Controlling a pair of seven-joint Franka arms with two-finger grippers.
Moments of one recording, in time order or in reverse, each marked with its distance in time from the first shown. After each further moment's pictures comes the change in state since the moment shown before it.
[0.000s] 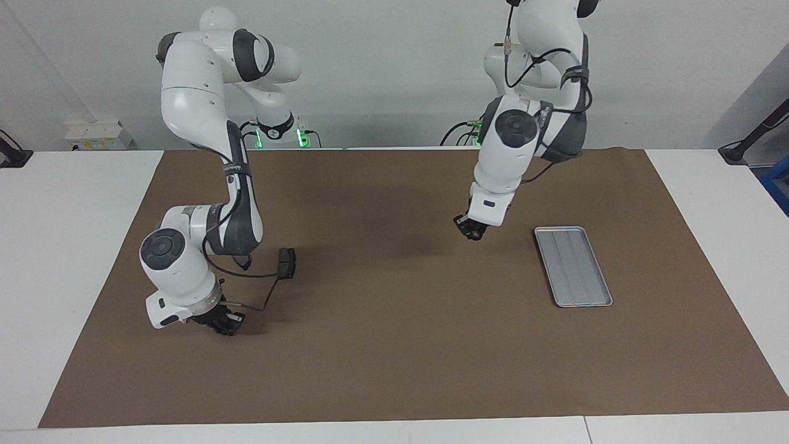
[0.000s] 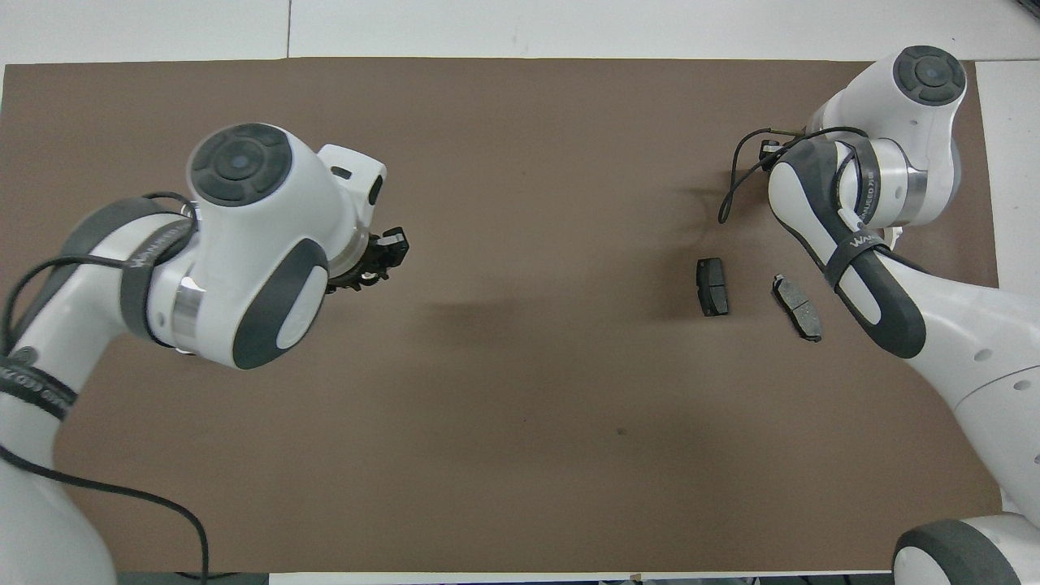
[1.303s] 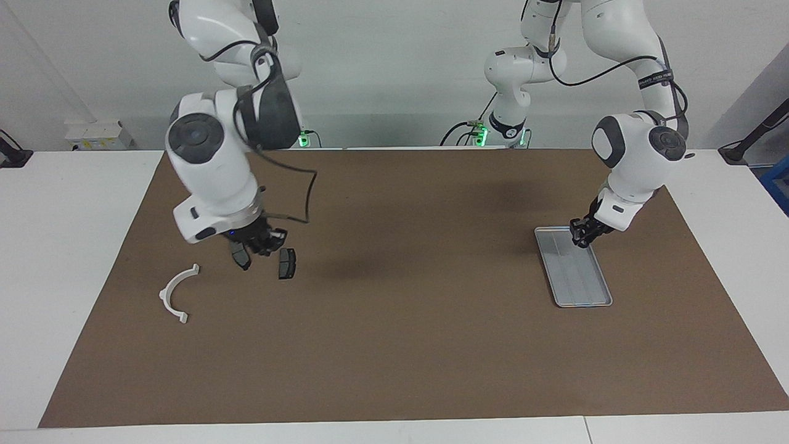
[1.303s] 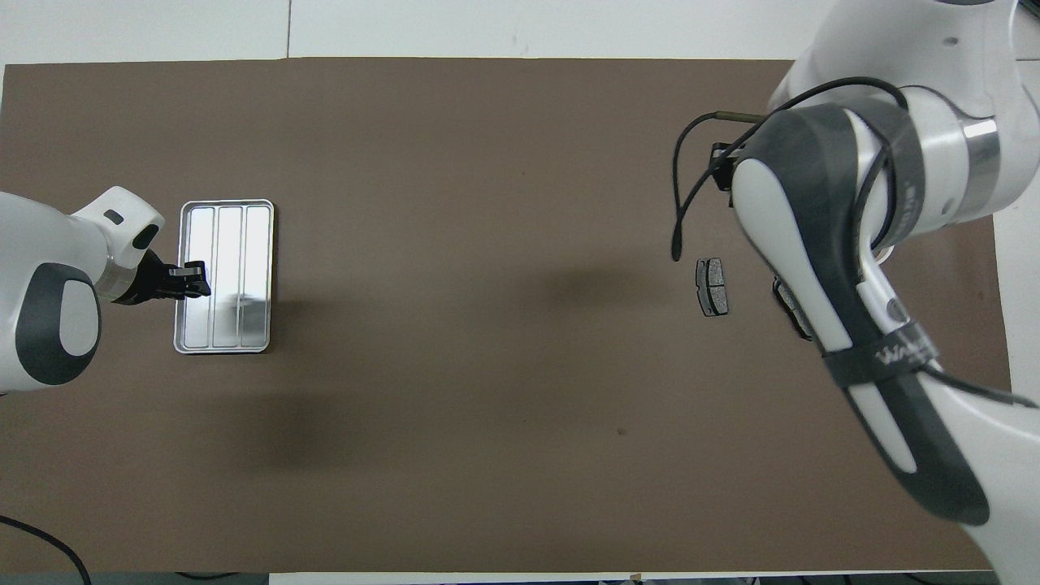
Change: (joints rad) left arm 0.433 -0.053 -0.002 -0.333 0.000 0.339 0.659; right arm 0.257 -0.304 0.028 0.143 0.054 -0.613 0.300
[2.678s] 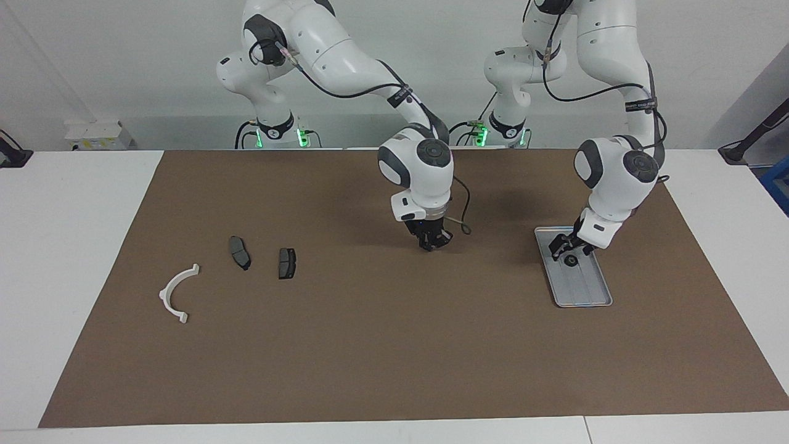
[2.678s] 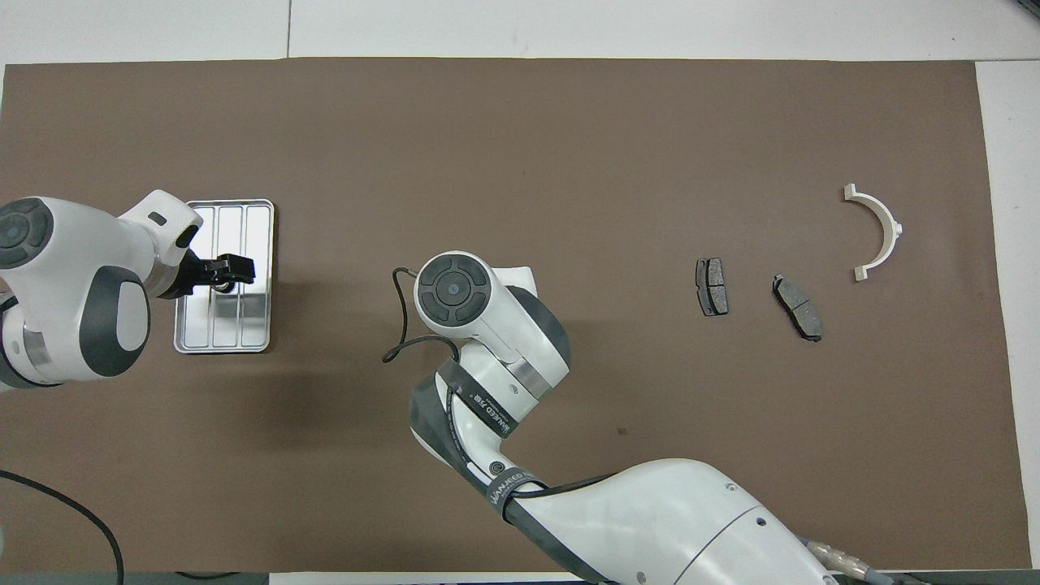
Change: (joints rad) left arm -0.028 0.066 -0.015 0.007 -0.001 0.080 -0.045; right arm 0.455 0.217 0.003 -0.285 -0.003 0.667 0.796
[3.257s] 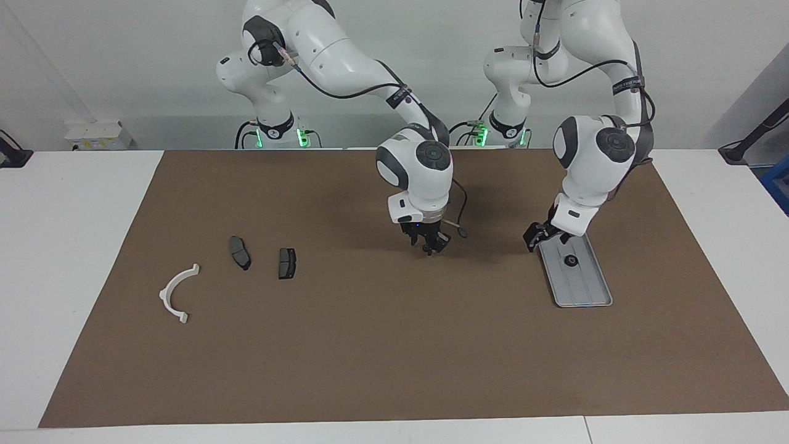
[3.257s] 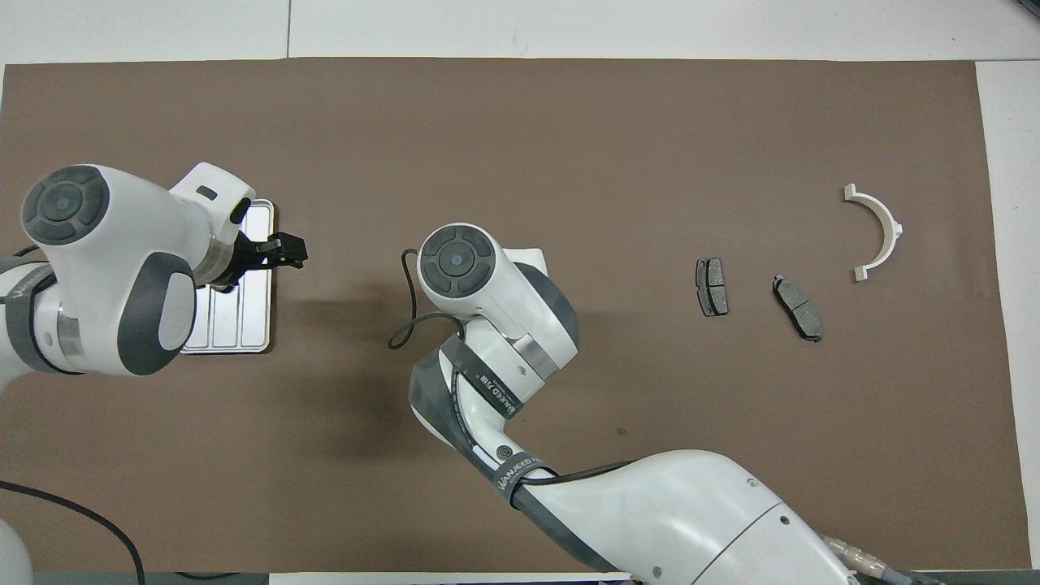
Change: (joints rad) left arm -0.175 -0.045 -0.008 0.078 -0.001 -0.101 -0.305; right arm -0.031 0.001 -0.019 0.106 -0.003 -0.162 0.000
